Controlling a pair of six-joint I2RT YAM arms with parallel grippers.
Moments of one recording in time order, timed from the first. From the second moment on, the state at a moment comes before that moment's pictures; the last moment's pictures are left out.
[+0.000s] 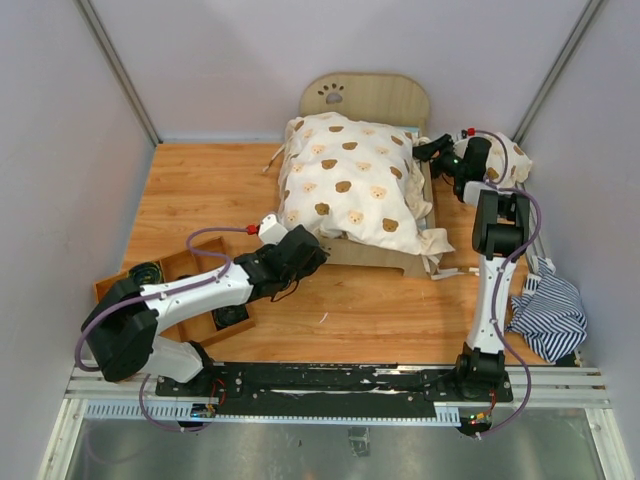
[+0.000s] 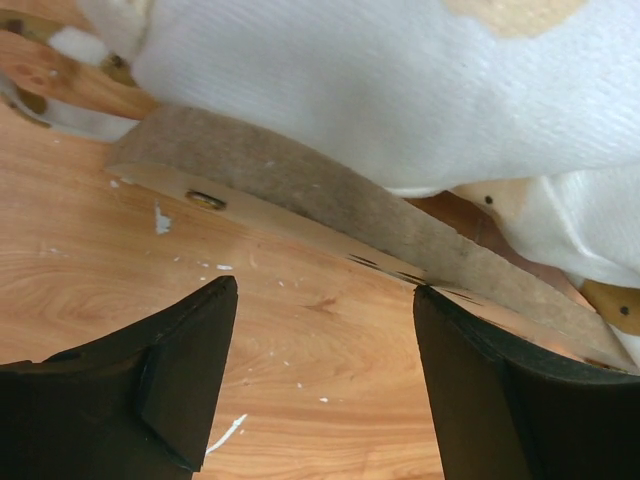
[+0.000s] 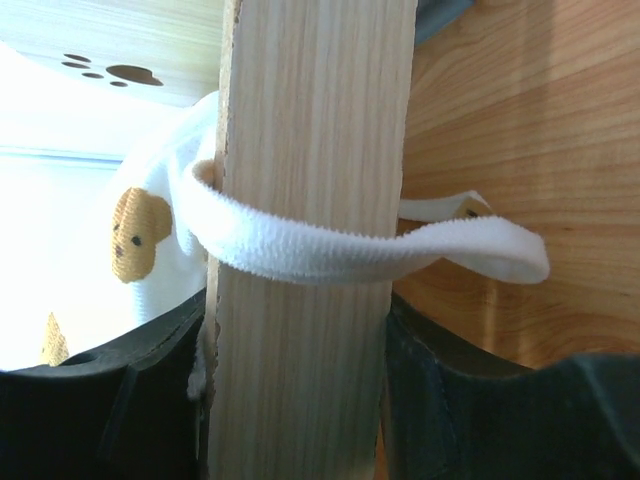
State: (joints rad) left arm -0.87 1.37 0.82 -0.24 -0.51 -1.27; right arm -0.12 2.50 1.80 0.48 -0.84 1.11
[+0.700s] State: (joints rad) left arm -0.84 1.17 0.70 -0.29 -0.61 -1.26; right arm -0.13 2.06 1.23 0.63 -0.63 1.07
